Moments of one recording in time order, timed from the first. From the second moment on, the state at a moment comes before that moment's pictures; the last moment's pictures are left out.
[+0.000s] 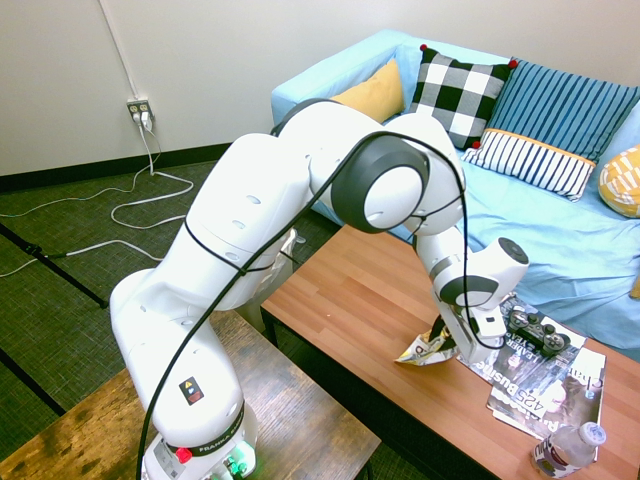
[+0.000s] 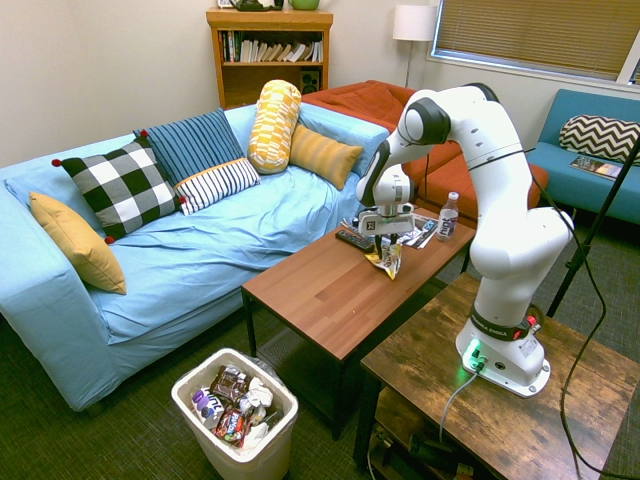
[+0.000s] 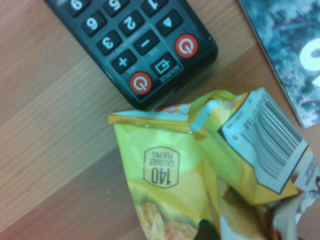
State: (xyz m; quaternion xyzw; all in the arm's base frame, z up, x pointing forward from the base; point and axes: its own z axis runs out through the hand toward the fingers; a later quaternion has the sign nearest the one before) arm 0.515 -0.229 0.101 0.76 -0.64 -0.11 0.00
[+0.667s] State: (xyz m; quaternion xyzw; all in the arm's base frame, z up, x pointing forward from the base) arm 0.516 -0.172 0.214 0.79 -0.61 -0.04 -0.05
